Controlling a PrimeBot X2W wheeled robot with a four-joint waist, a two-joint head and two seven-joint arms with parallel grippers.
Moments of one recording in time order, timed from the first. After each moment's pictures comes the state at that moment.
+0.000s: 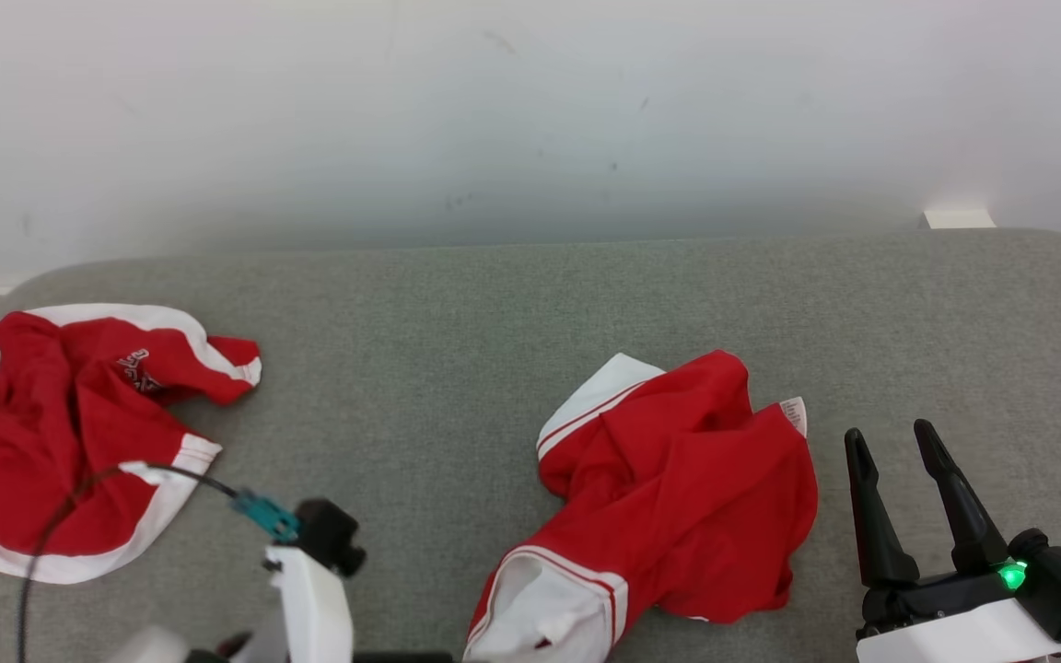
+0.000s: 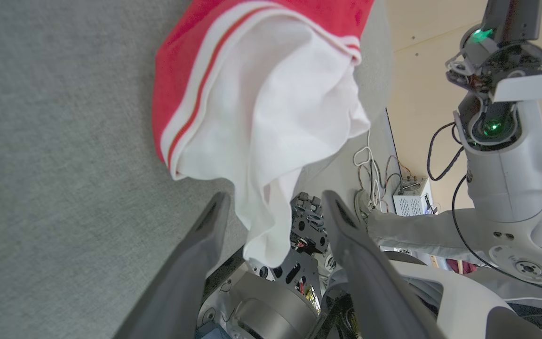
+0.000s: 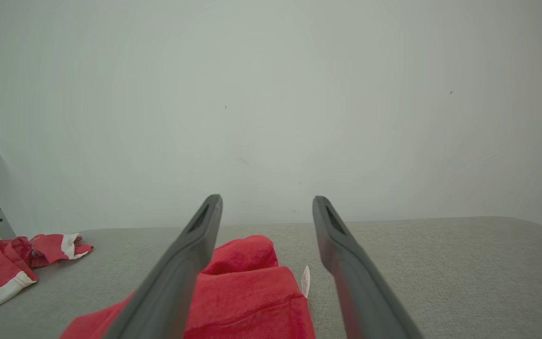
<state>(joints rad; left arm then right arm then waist) -0.28 0.57 -0.64 0.01 -1.31 -0.13 0.78 -0.12 -0.11 0.17 0.11 0.38 0.13 -0.26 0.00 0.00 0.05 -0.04</state>
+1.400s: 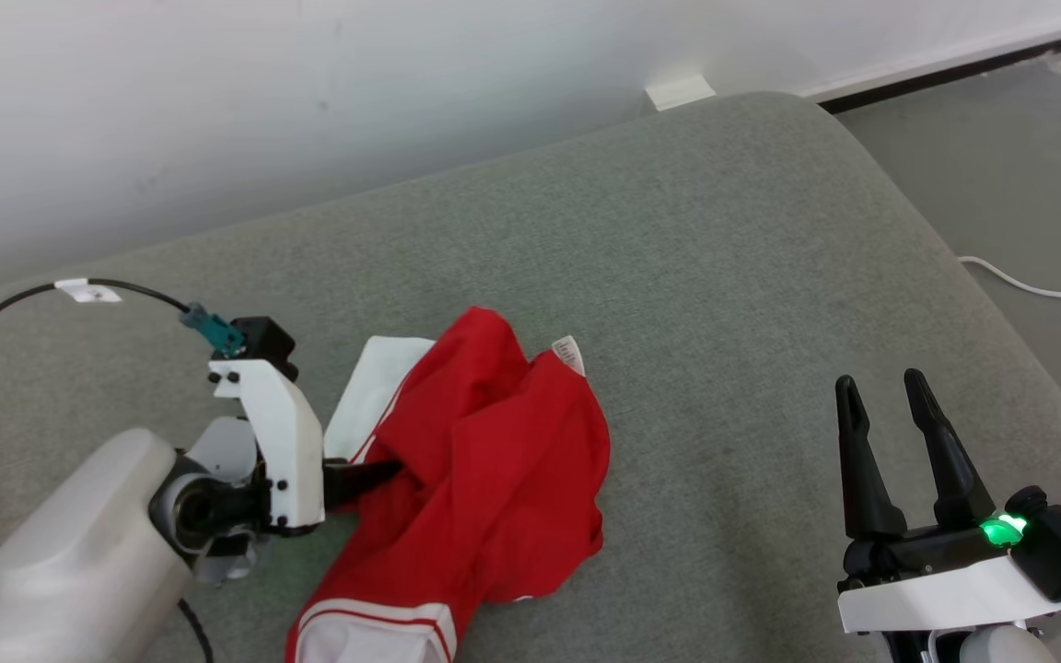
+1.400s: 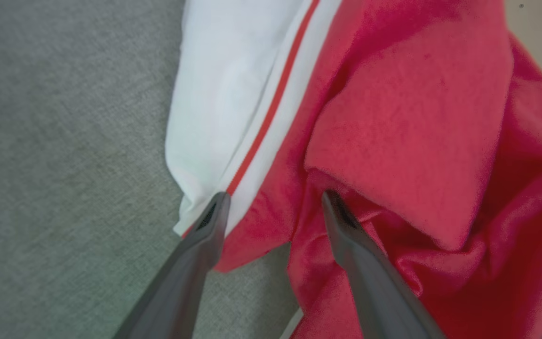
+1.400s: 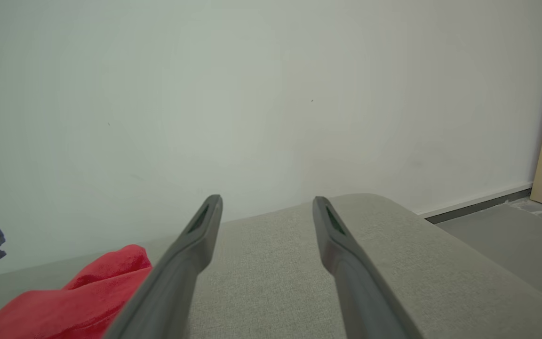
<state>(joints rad) -0.77 0.49 -0.77 0.57 -1.16 -0.13 0.69 -0.19 -0.05 0.17 0.10 0.42 0.13 -0.26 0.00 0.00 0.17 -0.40</state>
